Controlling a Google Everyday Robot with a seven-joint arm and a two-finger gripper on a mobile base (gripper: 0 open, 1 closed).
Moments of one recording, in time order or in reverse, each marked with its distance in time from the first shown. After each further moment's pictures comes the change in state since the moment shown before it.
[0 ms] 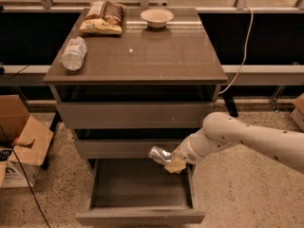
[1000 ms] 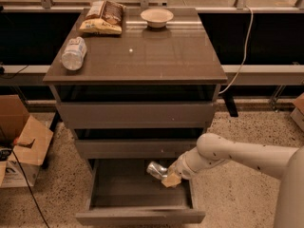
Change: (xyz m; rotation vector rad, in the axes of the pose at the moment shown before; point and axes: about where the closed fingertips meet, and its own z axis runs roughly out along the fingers) arm 0.052 -0.004 0.093 -0.071 -0.012 0.036
